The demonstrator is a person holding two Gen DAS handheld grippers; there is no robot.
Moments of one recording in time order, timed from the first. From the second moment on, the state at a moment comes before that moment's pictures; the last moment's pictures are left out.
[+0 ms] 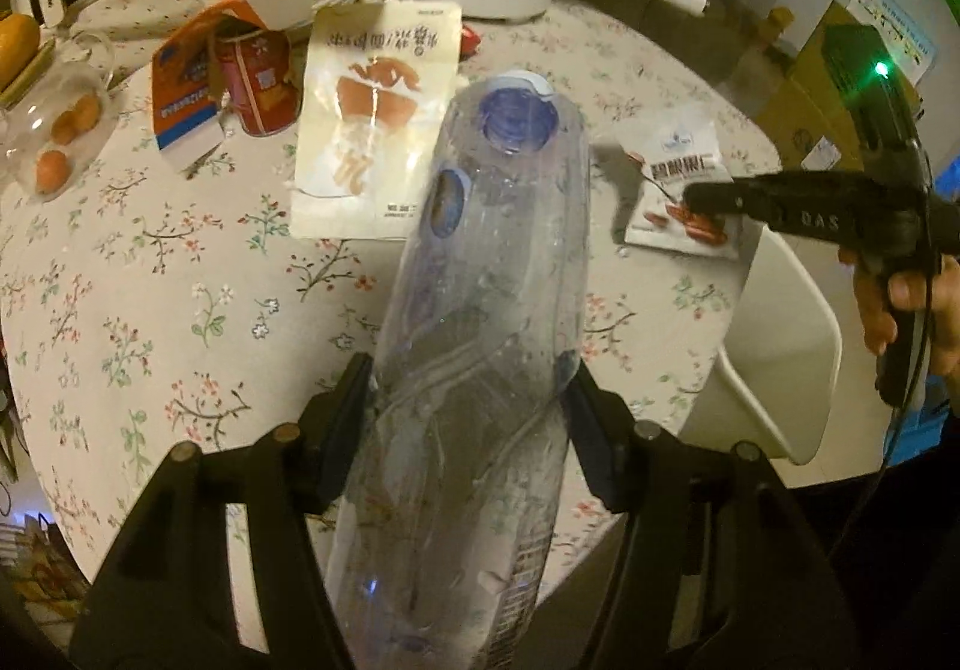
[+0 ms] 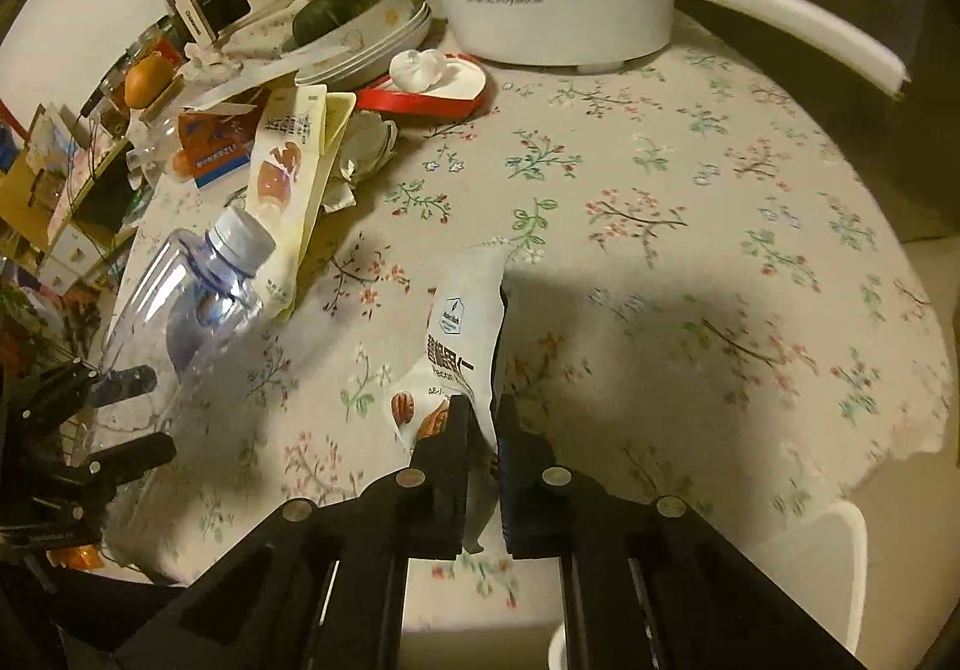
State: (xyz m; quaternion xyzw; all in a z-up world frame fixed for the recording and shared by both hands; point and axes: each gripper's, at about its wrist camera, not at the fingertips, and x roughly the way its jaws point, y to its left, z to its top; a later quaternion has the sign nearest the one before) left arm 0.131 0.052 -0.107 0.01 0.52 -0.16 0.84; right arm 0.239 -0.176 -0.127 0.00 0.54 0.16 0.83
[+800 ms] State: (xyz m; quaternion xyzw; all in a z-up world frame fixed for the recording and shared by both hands) left arm 0.115 -0.044 -0.071 0.01 0.49 -0.25 0.84; right arm 0.135 -0.288 -0.099 0.02 0.54 0.07 0.84
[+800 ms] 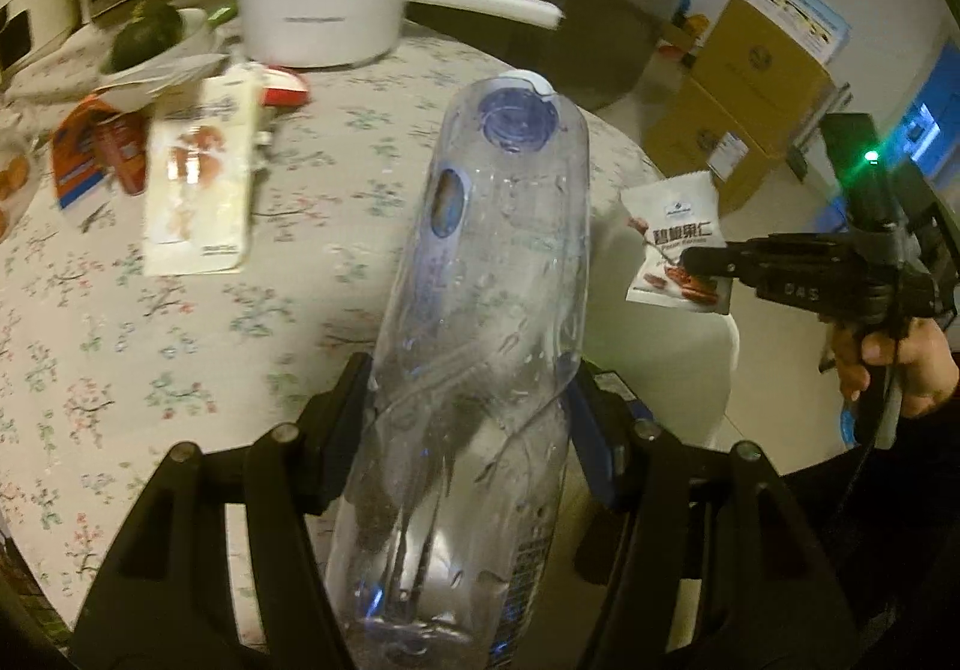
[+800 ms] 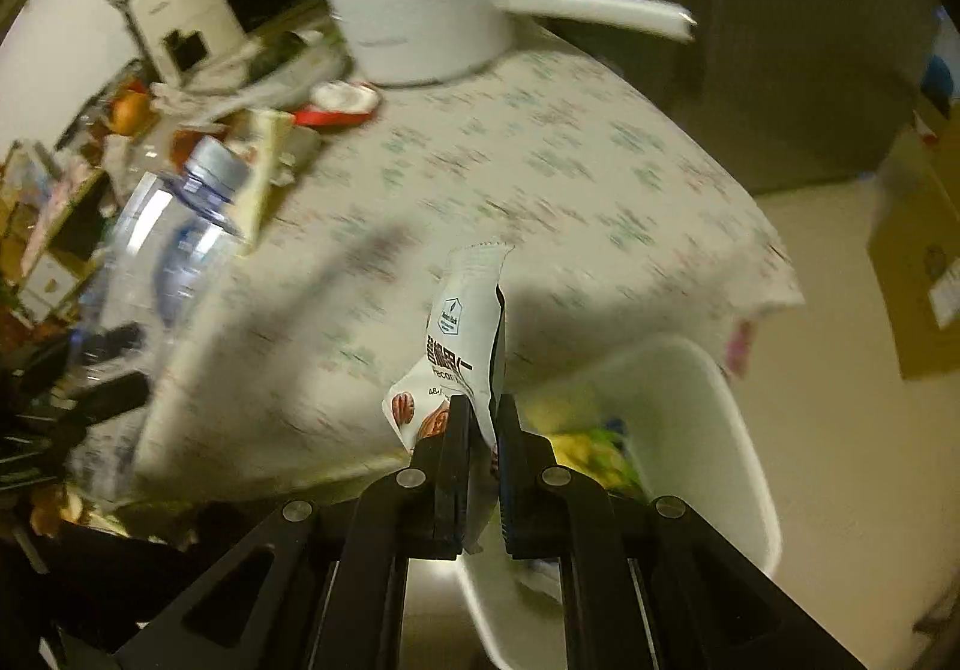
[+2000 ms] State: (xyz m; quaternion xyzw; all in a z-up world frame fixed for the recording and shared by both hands) left arm 0.119 -0.231 -0.151 0.13 0.57 -0.36 0.72; right arm 0.085 -0.405 -0.124 0.09 0.57 -0.04 0.81
